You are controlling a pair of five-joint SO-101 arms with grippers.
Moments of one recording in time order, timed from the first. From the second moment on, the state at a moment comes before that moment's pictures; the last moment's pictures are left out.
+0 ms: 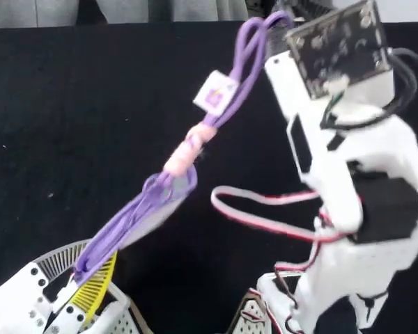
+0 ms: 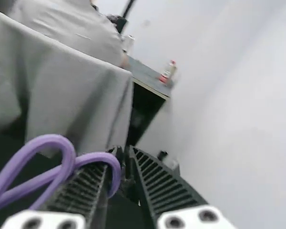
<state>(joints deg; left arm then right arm) 34.4 -104.2 21.3 100.4 -21.8 -3.9 -26.8 -28.9 65.7 26.9</state>
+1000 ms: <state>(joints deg) 27.9 -104.0 10.0 98.4 -22.1 8.3 -27.6 -4.3 33.9 26.8</state>
